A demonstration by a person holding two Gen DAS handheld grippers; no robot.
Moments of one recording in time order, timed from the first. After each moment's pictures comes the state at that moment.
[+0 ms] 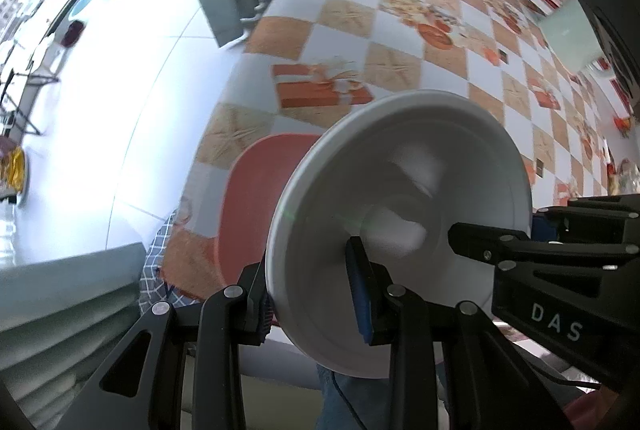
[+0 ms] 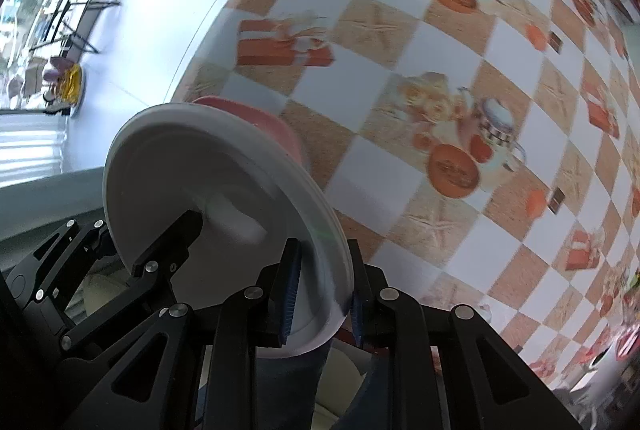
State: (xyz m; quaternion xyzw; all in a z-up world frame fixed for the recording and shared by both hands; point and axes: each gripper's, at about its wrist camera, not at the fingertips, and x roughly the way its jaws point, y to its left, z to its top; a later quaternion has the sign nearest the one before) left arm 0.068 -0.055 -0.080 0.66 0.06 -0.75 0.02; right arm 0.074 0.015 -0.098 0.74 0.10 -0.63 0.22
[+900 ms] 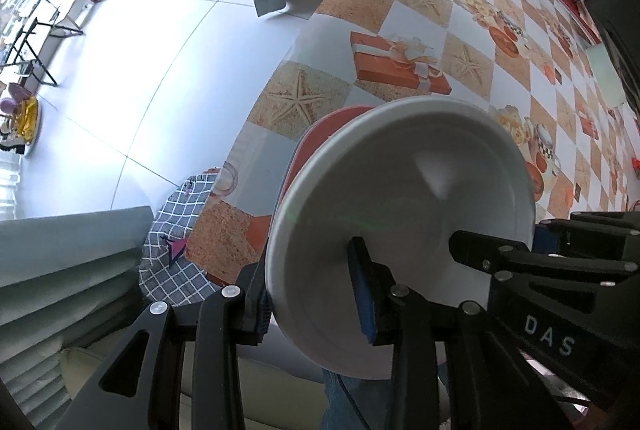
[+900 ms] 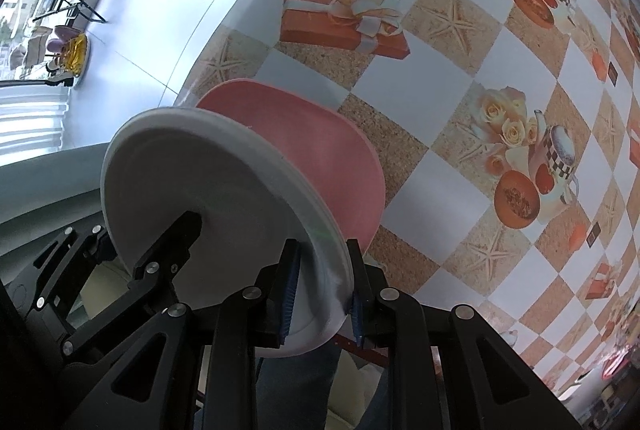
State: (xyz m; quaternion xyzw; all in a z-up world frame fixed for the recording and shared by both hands) left arm 0.073 -0.096 -0.113 0.68 0.10 -0.72 0.07; right arm 0.078 -0.027 -0.121 0.75 0.13 -0.60 0.24
